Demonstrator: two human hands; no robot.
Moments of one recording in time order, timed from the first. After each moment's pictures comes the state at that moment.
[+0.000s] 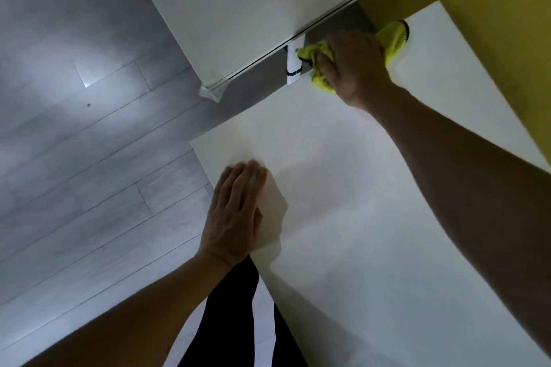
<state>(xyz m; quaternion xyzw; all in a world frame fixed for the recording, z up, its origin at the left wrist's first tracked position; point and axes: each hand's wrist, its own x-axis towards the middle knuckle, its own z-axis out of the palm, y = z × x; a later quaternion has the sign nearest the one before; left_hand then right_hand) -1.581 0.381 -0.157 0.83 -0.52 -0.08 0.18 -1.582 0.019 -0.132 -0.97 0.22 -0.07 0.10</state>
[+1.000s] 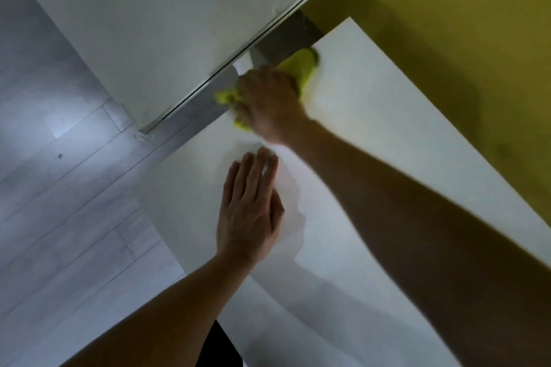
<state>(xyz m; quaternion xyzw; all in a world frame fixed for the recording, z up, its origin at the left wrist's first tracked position) -1.630 0.251 -0.146 0.84 -0.53 -0.04 0.13 -1.590 0.037 -0.128 -0.97 0.21 -0.04 0.13</state>
